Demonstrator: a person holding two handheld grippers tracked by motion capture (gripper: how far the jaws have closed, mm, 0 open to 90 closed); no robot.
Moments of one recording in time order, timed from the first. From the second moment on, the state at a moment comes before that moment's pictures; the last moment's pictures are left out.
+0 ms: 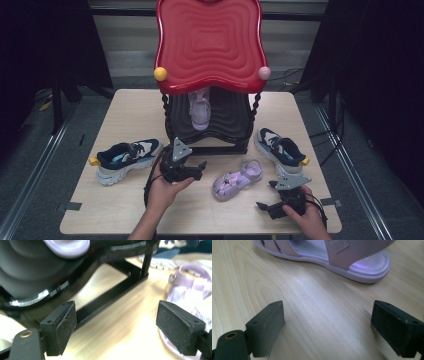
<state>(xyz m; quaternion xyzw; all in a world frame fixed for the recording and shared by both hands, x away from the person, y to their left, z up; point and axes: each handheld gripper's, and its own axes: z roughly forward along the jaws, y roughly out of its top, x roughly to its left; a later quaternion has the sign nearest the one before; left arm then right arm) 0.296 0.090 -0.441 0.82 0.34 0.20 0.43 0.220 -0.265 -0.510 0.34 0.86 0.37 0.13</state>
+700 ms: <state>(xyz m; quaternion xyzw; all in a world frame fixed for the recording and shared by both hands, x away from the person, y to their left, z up) 0.281 0.125 -0.492 0.85 0.32 0.16 0.38 0.223 -0.261 -0.510 0.34 0.85 0.37 0.13</state>
